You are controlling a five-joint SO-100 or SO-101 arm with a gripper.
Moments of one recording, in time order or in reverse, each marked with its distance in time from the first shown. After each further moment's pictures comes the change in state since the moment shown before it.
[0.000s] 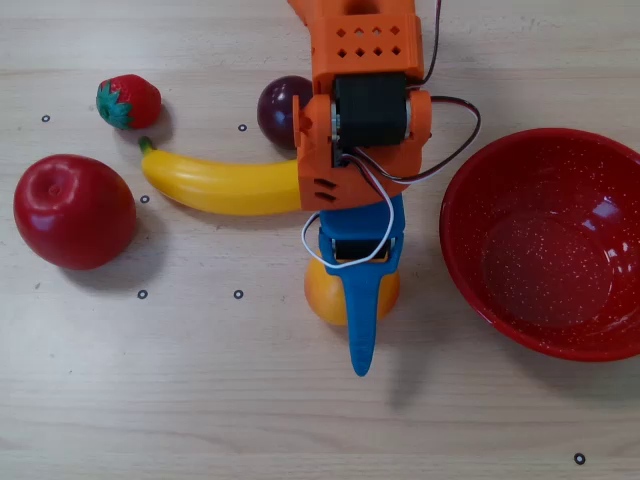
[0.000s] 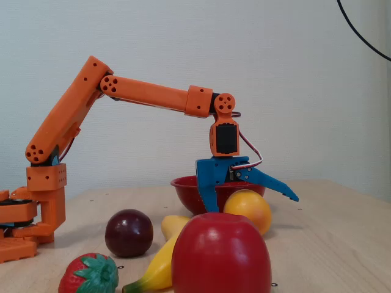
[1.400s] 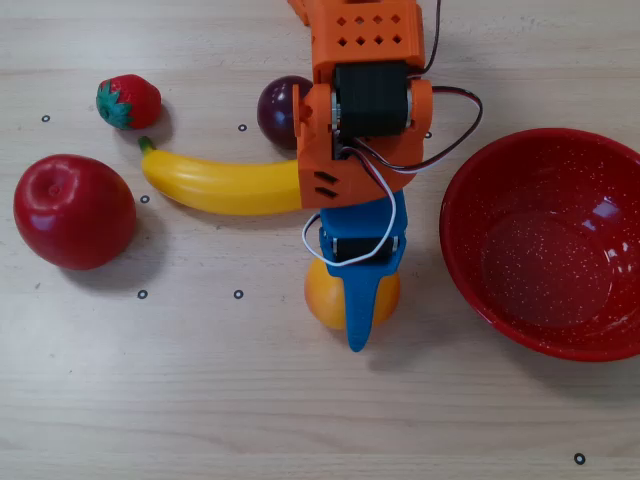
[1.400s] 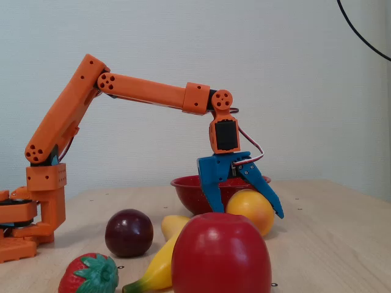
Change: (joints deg) arm 0.0 1.2 2.0 -3.6 0.6
